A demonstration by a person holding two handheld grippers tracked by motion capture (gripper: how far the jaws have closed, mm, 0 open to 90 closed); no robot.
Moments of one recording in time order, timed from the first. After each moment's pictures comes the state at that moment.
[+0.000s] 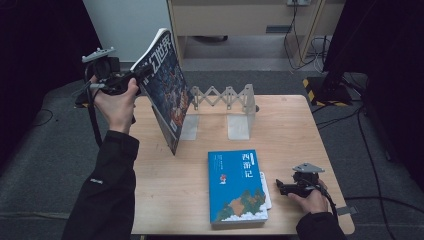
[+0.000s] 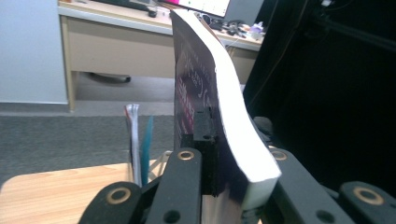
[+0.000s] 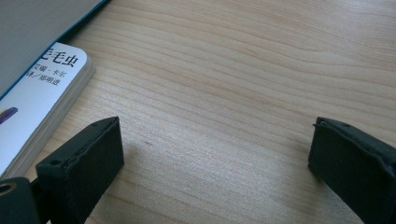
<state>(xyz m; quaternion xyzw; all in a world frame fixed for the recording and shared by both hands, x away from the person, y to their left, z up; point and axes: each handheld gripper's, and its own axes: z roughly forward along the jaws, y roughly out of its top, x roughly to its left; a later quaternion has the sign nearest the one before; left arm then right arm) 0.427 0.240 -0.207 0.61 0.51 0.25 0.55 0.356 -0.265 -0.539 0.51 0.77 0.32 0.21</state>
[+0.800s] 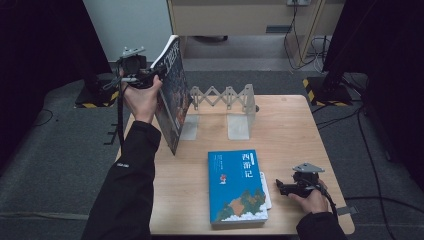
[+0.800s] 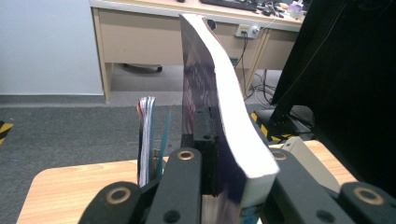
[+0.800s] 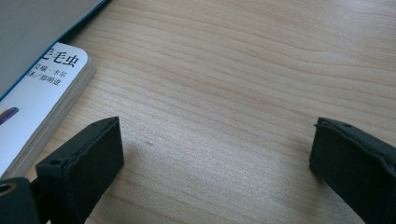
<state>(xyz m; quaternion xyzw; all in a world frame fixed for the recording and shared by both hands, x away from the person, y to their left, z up) 0.474 0.204 -0.236 0.63 0.53 0.29 0.49 0.357 -0.265 -0.539 0.51 0.77 0.32 0.21</state>
